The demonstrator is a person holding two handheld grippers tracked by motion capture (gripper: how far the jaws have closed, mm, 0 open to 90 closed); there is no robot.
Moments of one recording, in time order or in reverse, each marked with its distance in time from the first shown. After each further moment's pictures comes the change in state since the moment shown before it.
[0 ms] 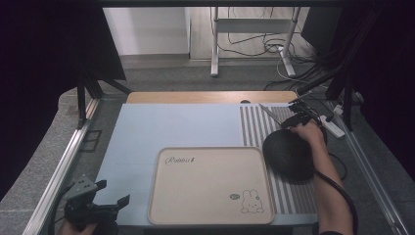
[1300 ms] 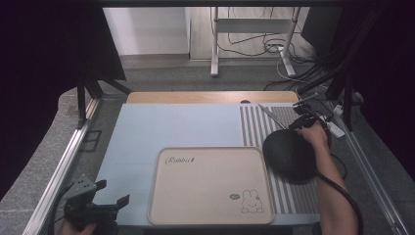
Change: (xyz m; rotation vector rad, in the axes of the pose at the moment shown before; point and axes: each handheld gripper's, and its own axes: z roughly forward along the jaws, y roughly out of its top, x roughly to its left) left arm 0.001 0.000 0.000 -0.003 -0.004 -0.006; right arm -0.009 -0.013 -0.010 0.020 0.068 0.041
